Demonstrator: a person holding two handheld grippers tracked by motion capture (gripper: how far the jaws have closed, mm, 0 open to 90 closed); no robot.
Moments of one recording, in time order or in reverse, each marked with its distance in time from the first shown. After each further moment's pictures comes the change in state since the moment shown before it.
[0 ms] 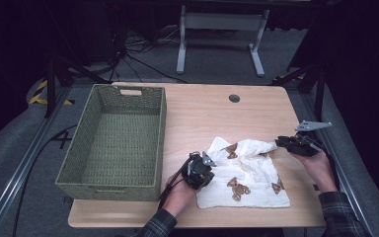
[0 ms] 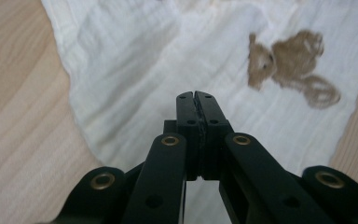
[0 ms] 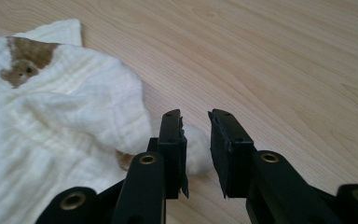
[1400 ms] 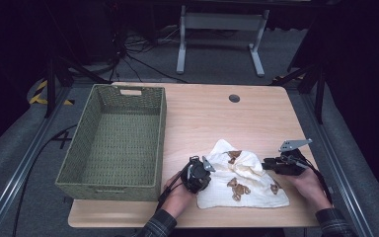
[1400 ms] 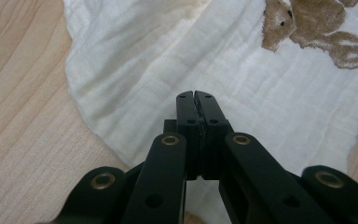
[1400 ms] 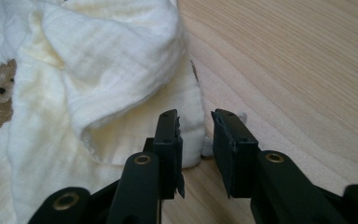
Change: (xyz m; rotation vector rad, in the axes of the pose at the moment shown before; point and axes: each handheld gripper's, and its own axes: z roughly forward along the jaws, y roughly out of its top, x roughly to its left) left arm -0.004 -0.016 0.007 0.079 0.034 0.043; right arm 0.052 -0.030 0.022 0.126 0.173 -0.059
